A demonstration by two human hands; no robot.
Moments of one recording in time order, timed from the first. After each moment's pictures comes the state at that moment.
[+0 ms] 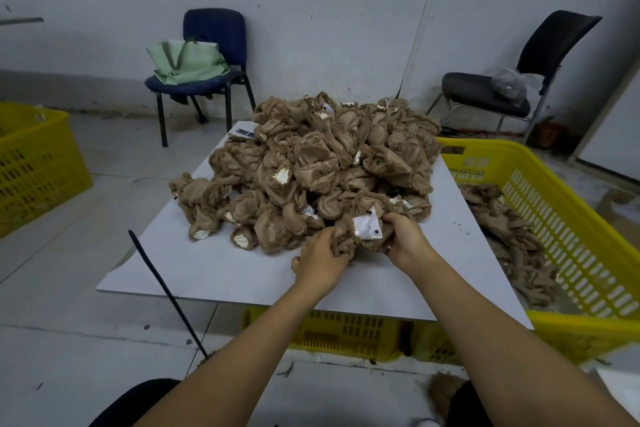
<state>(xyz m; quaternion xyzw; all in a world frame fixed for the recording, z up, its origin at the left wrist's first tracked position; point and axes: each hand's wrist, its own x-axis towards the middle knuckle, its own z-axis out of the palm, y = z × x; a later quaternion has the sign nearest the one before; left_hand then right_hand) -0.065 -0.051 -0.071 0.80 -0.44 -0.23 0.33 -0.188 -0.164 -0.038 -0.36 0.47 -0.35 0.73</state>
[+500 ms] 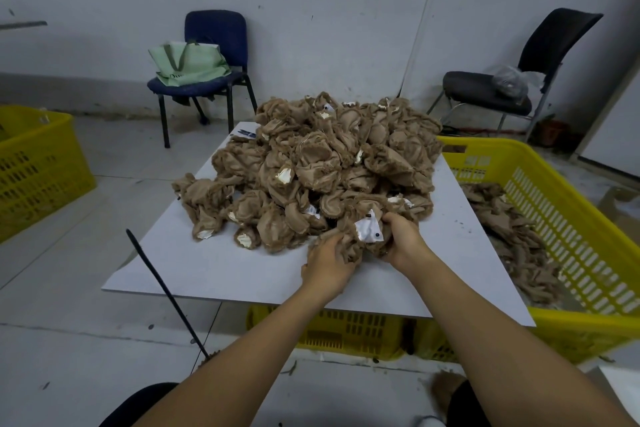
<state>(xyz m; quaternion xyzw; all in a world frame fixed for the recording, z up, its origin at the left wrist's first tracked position) -0.076 -0.045 -0.070 0.78 -0.43 -0.27 0.36 -0.186 -0.153 -0.035 -0.34 0.46 -0.33 0.75</state>
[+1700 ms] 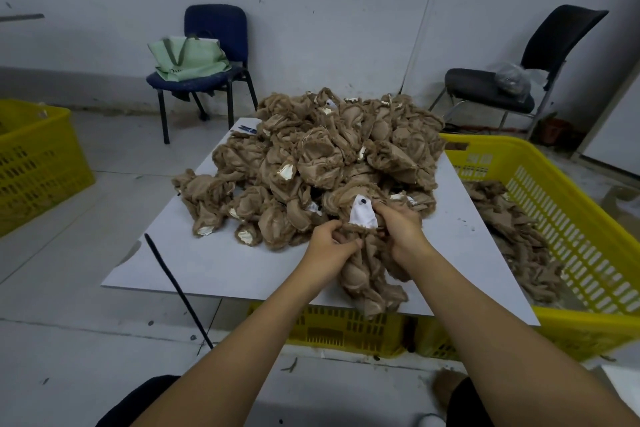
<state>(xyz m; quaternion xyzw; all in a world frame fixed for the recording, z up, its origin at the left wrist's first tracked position) -0.070 -0.036 -0.033 0.67 -0.39 -0.38 0.51 -0.173 -0.149 -0.031 -0.40 0.43 -0.39 0.71</state>
